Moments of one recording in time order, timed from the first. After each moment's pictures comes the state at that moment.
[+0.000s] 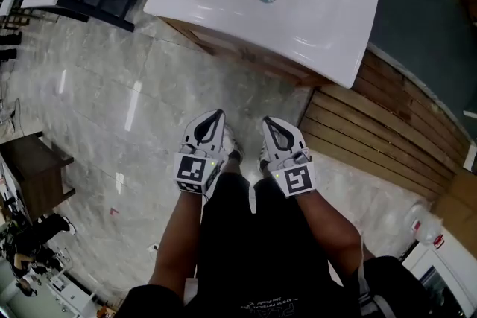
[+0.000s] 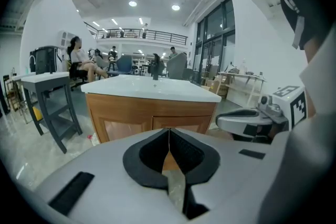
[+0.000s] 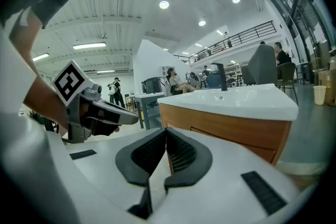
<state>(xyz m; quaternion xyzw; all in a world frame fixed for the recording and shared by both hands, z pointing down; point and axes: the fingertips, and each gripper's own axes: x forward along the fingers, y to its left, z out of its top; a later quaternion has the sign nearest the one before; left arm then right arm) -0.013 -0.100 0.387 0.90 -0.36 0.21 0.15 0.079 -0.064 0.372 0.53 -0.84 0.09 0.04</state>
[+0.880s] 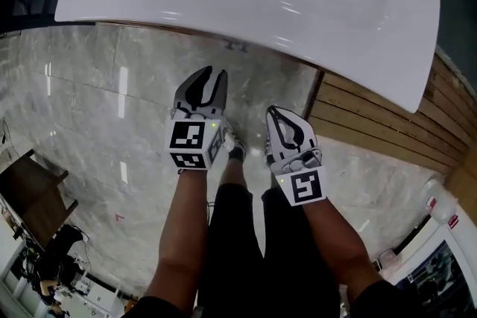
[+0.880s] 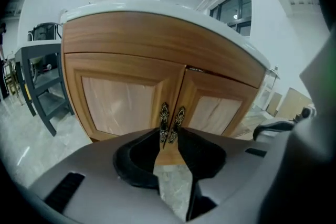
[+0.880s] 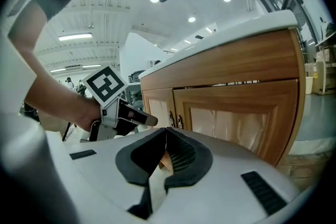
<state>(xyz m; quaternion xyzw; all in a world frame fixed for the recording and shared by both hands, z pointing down) 0.023 -0.237 0.578 0.87 -0.37 0.26 0.22 0.094 -0.138 0.529 0.60 -0.78 0.15 0.05</state>
